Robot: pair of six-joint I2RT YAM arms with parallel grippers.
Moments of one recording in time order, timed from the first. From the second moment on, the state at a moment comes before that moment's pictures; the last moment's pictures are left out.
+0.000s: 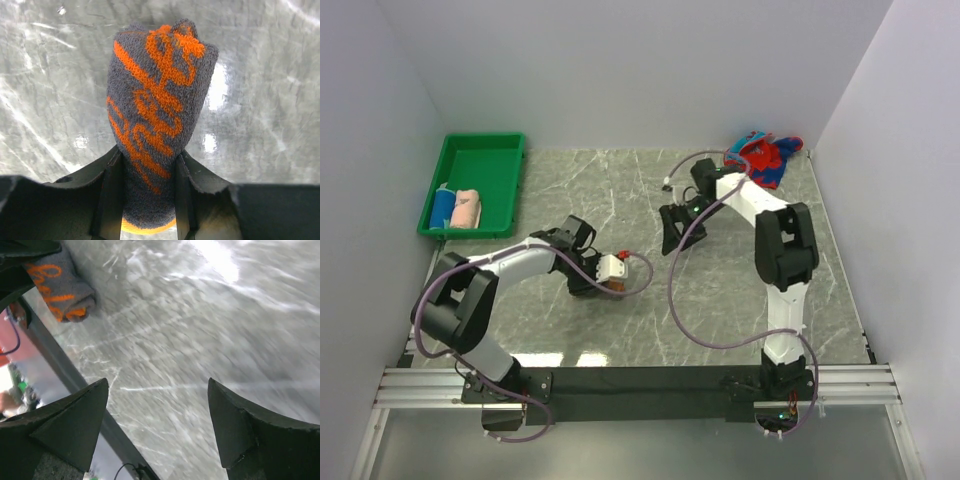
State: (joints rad) left arm -0.51 1.60 0.87 -0.53 0.42 0.99; right arm 0.32 2.10 1.64 -1.01 -0.71 -0.23
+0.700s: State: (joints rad) left arm 0.27 1.88 1.80 -0.92 0.59 0.37; right arm 0.24 1.95 1.47 -0.95 -0.67 -0.22
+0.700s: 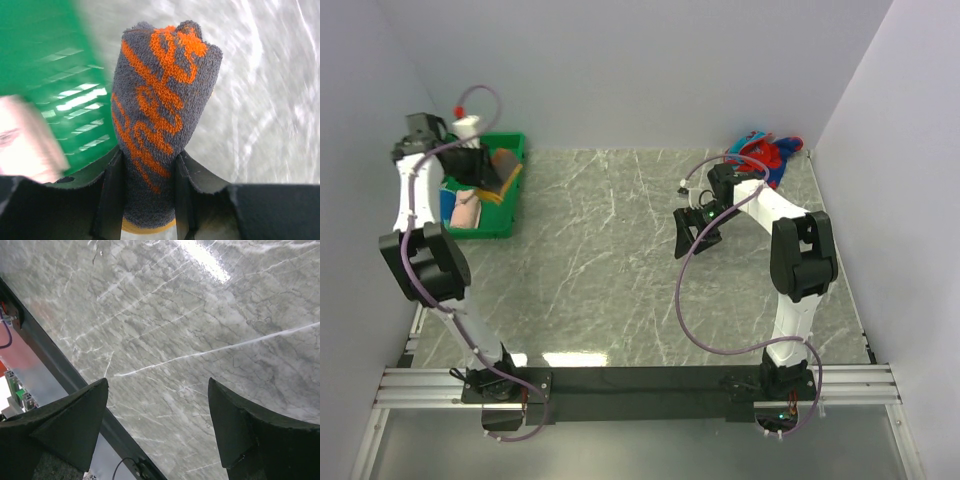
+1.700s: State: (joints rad) left arm 0.35 2.17 1.73 -0.65 0.25 0.00; right arm 0.24 1.95 1.46 -0.94 -0.66 -0.21
